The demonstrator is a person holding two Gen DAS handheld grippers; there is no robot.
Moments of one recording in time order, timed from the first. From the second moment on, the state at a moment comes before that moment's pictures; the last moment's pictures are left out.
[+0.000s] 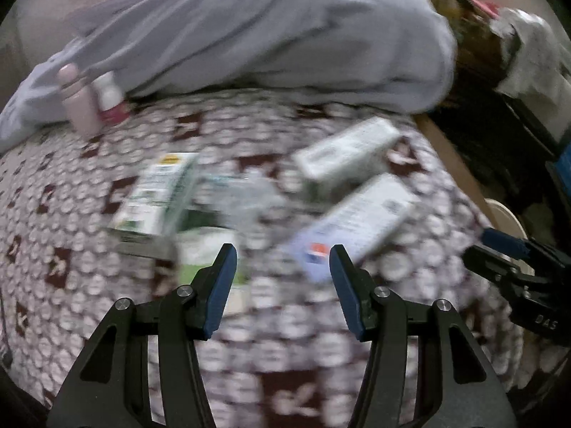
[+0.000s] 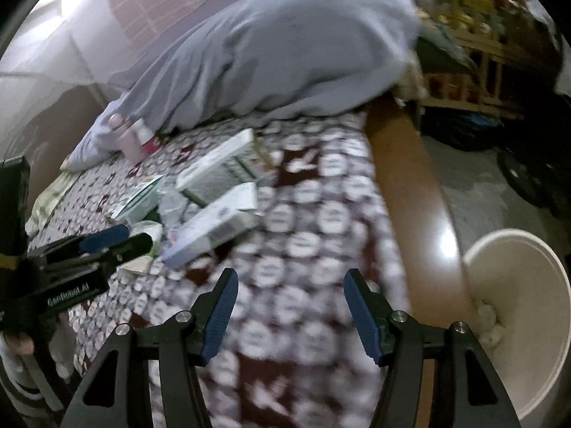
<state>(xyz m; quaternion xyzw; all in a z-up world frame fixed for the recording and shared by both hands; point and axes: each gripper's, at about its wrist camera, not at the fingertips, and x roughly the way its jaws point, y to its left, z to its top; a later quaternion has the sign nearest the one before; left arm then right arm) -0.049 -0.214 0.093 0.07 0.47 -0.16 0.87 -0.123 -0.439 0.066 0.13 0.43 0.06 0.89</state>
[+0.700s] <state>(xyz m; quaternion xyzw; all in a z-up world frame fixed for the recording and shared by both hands) 0.042 -0.141 0.064 0.05 0.50 -0.08 0.86 -0.026 -0.353 0.038 0.13 0.48 0.07 0.87</state>
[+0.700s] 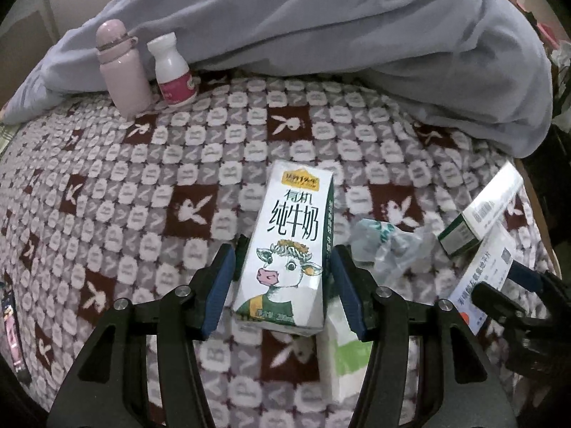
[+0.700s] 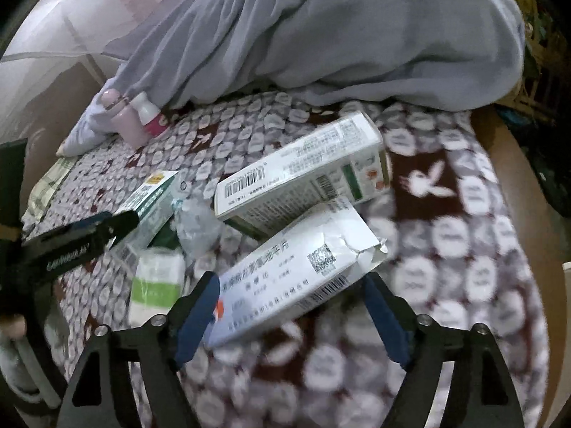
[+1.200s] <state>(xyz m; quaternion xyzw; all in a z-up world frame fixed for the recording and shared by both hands) 0.070 -0.116 0.055 0.00 0.52 -0.13 0.84 -0.016 -0.330 0.026 0.05 0.49 0.09 0.87</state>
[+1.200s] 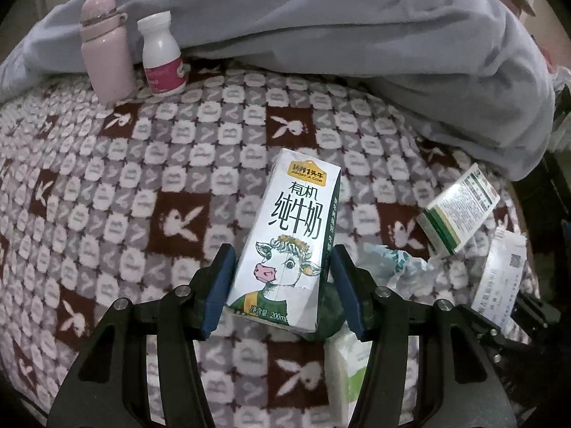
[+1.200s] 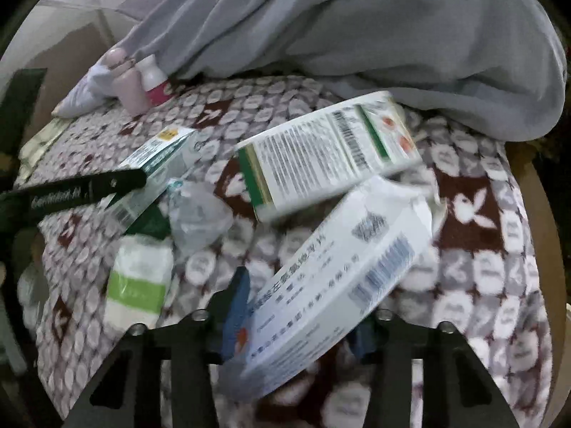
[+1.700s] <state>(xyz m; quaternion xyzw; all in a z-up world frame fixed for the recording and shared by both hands) -0.029 -0.072 0.071 0.01 0.52 -0.11 0.85 -0.076 -0.389 0.050 0.05 0.50 0.09 0.86</state>
